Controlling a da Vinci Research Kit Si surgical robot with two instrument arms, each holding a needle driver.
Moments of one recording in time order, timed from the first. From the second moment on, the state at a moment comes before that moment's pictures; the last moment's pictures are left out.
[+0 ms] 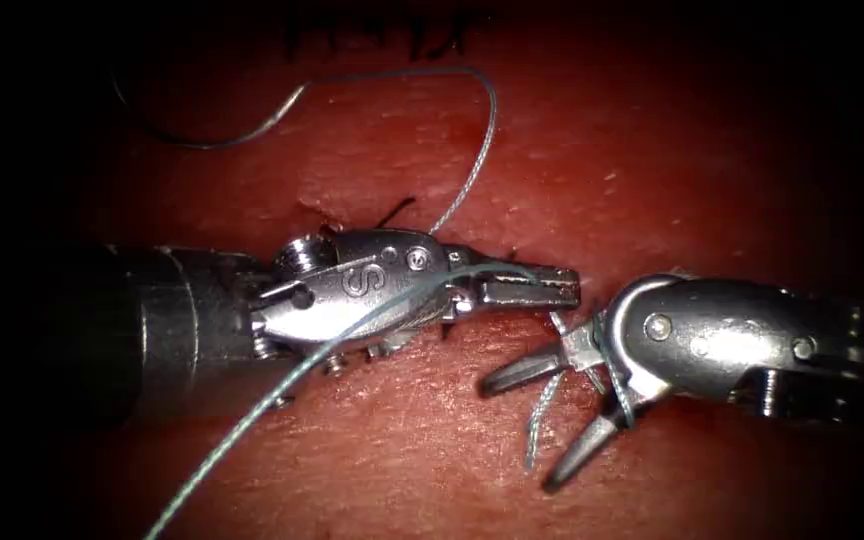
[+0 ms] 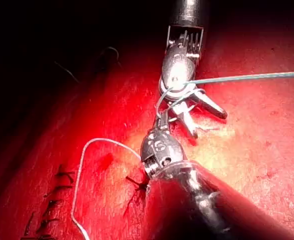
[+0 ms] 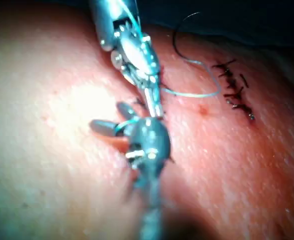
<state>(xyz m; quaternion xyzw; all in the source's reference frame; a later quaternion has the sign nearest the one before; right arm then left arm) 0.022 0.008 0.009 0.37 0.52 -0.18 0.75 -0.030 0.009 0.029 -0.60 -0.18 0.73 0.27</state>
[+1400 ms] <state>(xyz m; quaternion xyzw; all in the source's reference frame) 0.023 0.005 0.010 0.33 0.45 -0.28 0.78 -0.029 0.008 0.028 -0.61 -0.19 0.73 0.27</state>
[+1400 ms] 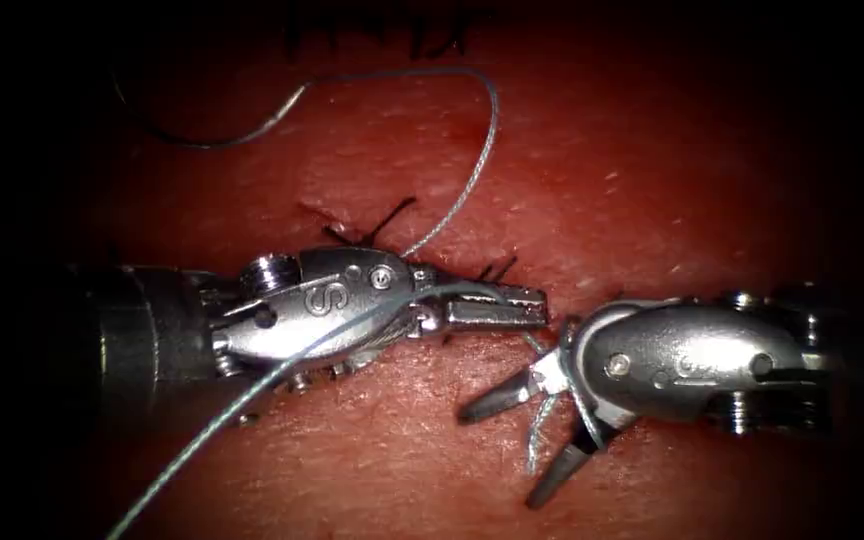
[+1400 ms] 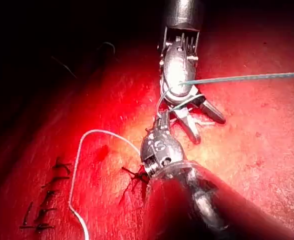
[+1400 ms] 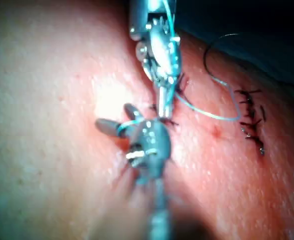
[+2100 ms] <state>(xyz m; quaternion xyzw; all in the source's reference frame) 0.023 0.009 0.009 0.28 0.50 -0.26 0.78 -0.028 0.007 0.028 -0.60 -0.19 0.72 0.27</state>
